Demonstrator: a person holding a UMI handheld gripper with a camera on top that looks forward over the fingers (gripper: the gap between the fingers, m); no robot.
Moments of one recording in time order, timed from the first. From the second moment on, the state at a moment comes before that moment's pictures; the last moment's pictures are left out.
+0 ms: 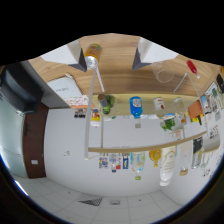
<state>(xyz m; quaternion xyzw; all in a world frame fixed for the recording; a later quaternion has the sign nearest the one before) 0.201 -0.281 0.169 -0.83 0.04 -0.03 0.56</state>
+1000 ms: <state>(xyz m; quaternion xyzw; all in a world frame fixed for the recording) -0.059 -0.115 0.193 -0.81 0.00 0.01 0.59</state>
